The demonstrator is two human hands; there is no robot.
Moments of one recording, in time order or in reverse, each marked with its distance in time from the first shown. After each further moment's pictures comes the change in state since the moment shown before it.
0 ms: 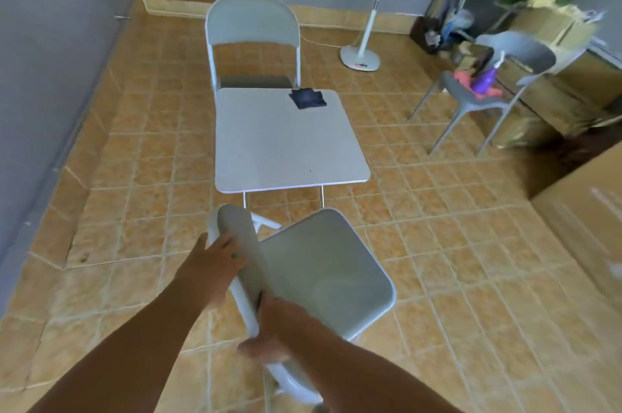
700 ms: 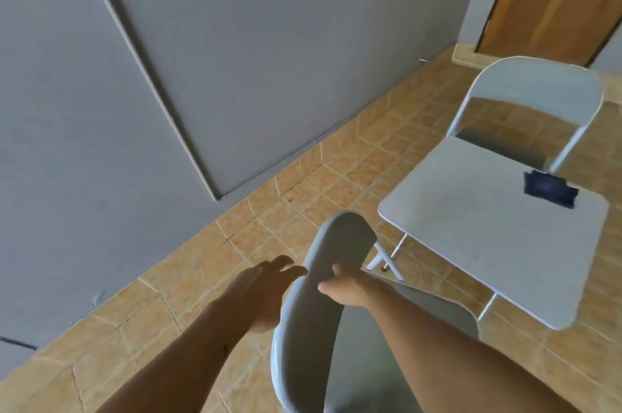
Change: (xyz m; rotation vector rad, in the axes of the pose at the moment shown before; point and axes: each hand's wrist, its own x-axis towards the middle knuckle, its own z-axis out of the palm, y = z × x) left_hand -0.140 0.182 -0.073 -0.785 -0.045 -0.857; right_hand 0.026 0.050 -0.061 -0.357 -0.378 -0.588
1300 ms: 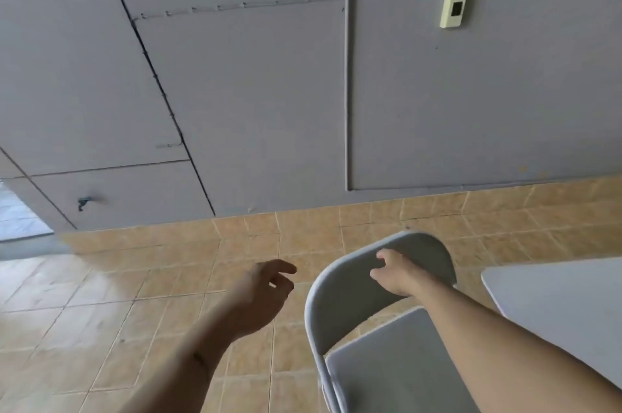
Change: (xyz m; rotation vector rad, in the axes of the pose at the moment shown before) left_hand -0.165 0.194 0.015 -0.948 0.597 -0.890; right_hand -0.080 0.045 -0.063 -0.357 -0.043 -0.481
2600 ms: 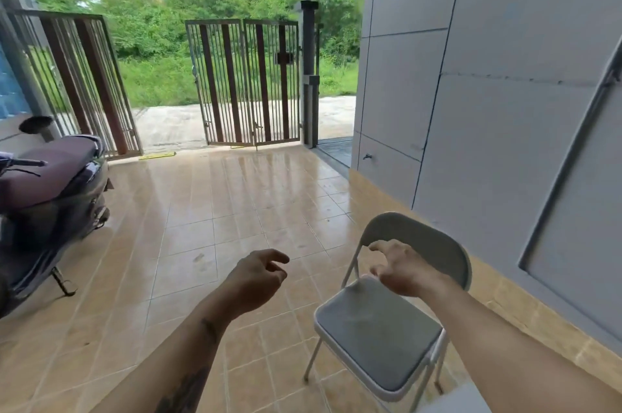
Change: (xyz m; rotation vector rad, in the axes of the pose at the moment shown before) left_hand -0.462 0.480 0.479 -0.409 0.911 -0.792; right_hand -0.319 0.391 -0.224 -0.450 -0.381 -1.221
